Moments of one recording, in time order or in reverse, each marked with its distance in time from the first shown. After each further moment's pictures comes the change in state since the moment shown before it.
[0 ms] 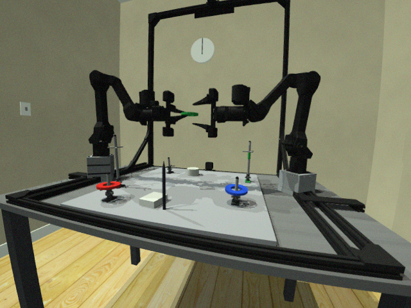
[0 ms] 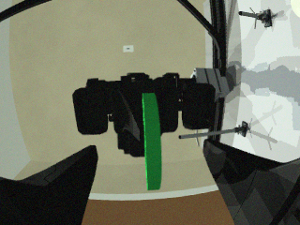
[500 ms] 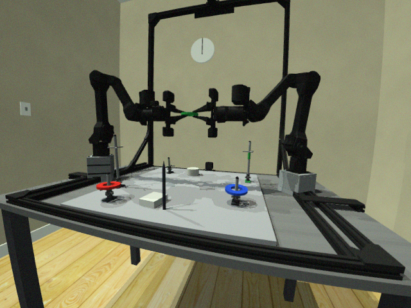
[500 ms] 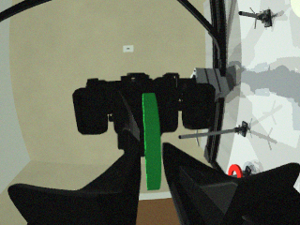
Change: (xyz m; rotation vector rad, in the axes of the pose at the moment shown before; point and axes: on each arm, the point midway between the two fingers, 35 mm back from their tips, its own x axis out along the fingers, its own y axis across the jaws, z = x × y) left arm 0.000 0.000 0.000 0.000 0.000 0.000; right arm 0.000 0.000 0.000 0.000 0.000 0.000
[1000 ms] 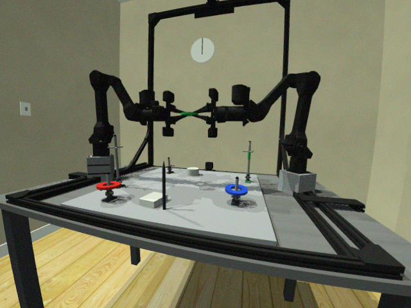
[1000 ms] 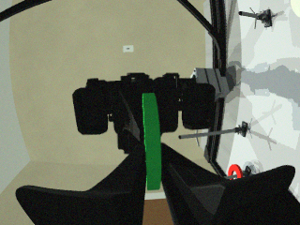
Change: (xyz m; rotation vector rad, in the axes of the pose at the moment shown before) left arm 0.000 0.000 0.000 0.000 0.000 0.000; right arm 0.000 0.000 0.000 0.000 0.000 0.000
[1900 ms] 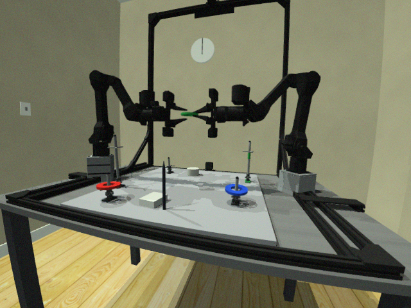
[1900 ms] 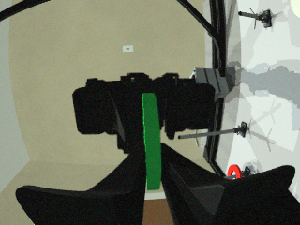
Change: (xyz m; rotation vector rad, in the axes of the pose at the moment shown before) left arm 0.000 -0.001 0.000 -0.003 0.000 -0.002; right arm 0.000 -0.001 0.000 -0.003 0.000 -0.002
